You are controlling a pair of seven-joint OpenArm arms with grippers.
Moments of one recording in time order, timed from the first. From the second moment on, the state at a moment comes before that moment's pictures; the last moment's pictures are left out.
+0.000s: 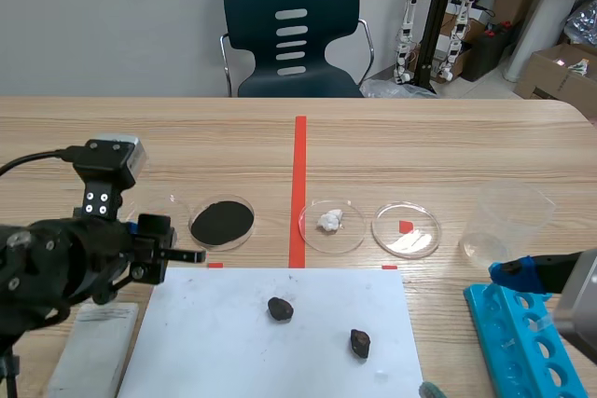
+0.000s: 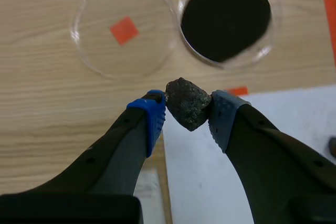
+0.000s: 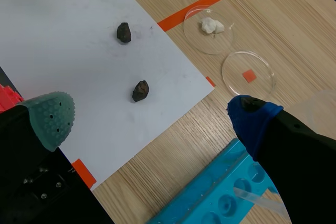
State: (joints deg) left arm 11.2 -15.1 10.3 95.1 -13.6 5.8 33.0; right arm -60.3 27.9 10.0 122.3 -8.1 28.3 11.4
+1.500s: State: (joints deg) left arm -19.5 -9.1 10.3 58.1 -16.4 10.5 42.6; right arm -60.3 27.9 10.0 122.3 -8.1 28.3 11.4
